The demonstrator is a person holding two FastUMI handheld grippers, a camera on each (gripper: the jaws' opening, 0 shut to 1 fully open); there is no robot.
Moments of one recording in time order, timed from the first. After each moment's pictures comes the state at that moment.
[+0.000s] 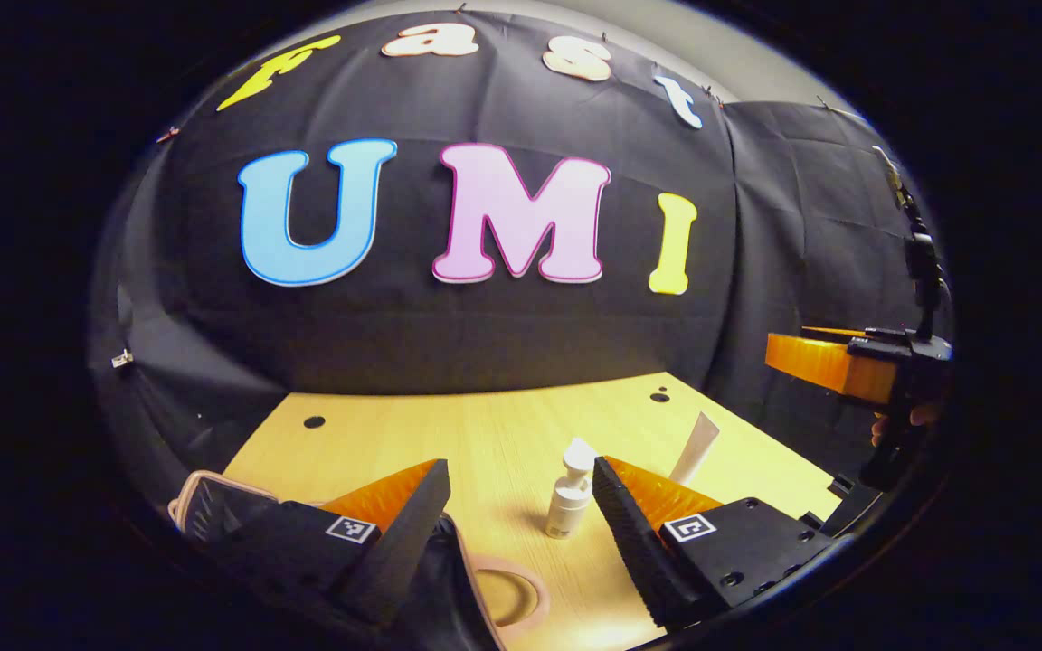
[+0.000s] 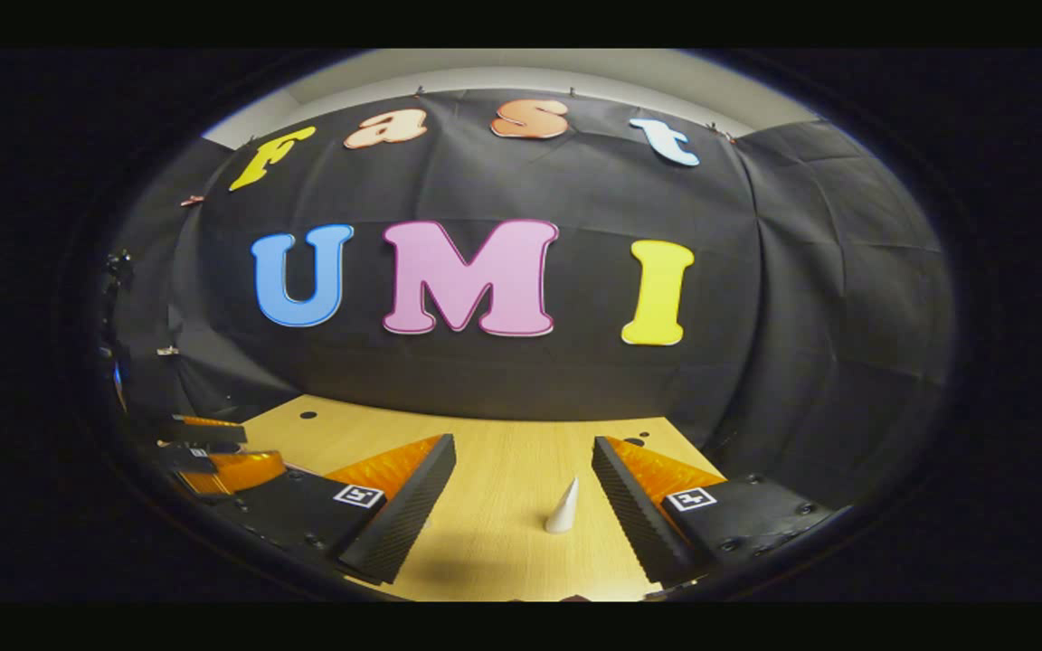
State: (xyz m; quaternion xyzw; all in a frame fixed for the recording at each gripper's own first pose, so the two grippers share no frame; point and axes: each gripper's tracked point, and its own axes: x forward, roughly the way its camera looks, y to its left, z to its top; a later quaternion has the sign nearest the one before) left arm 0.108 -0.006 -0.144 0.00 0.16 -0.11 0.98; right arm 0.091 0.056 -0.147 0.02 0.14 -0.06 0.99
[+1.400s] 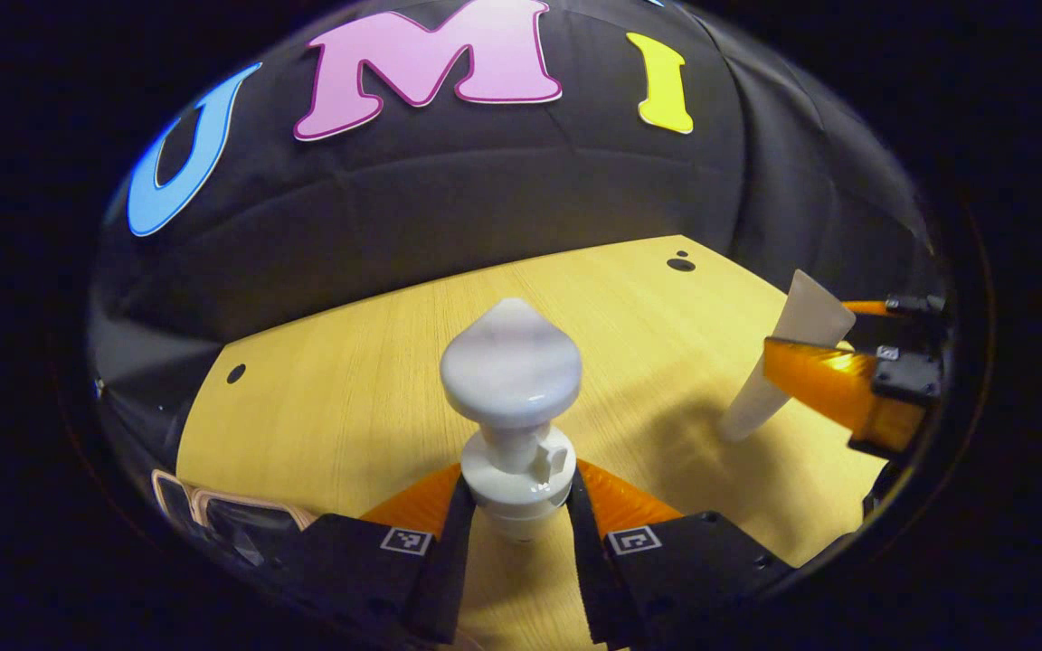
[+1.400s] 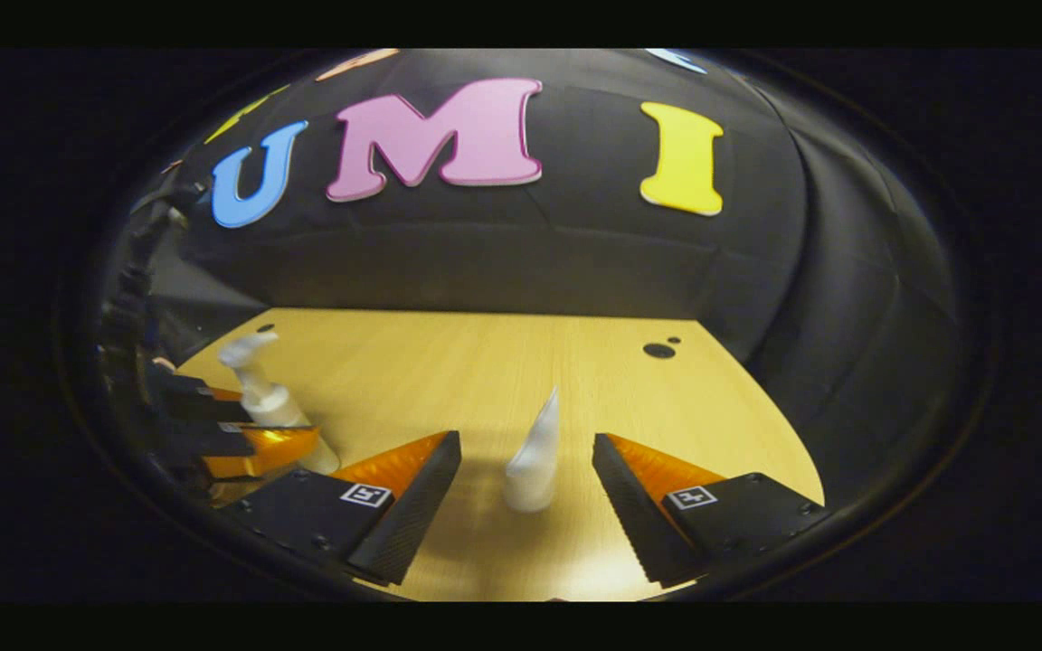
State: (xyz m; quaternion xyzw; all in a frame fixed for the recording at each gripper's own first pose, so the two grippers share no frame) left arm 0.224 -0.077 -0.293 0.06 0.33 -0.11 0.94; right arm 0.155 0.009 -0.380 0.03 0.33 -0.04 0.94
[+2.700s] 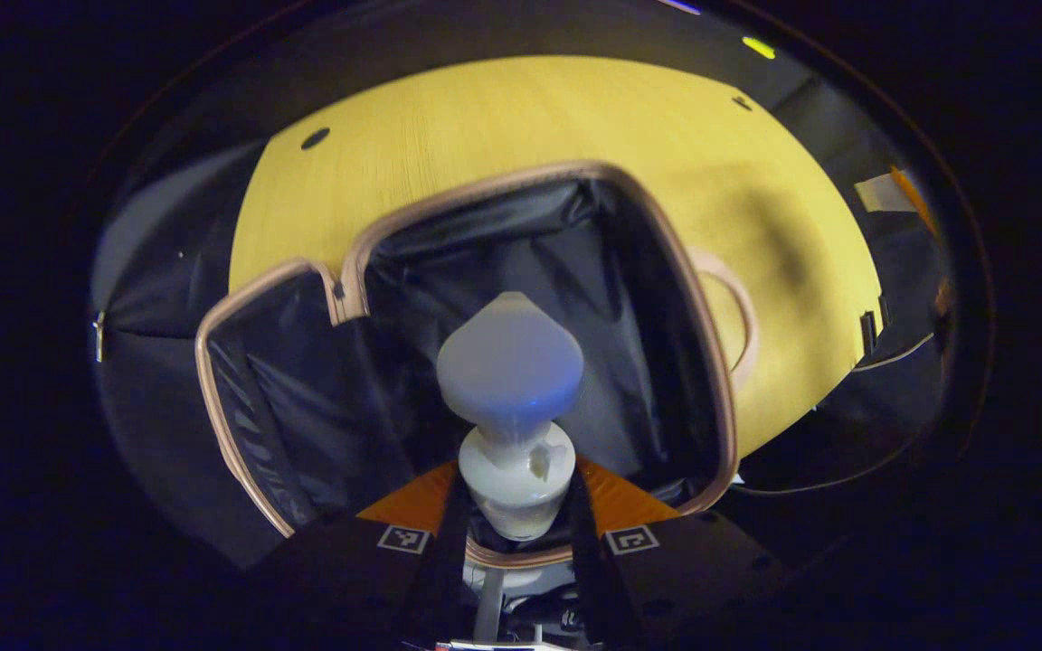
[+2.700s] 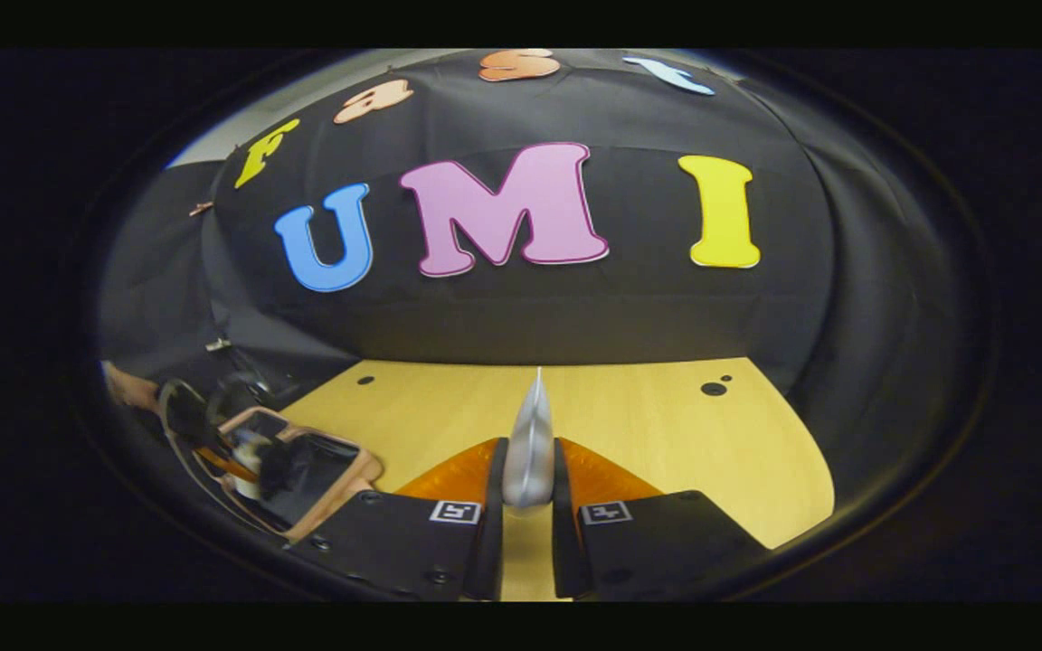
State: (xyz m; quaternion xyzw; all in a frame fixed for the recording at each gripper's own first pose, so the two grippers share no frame) left arm 0.009 0.209 -0.313 0.08 0.71 -0.08 0.69; right arm 0.111 0.098 -0.197 0.12 0.24 0.07 0.96
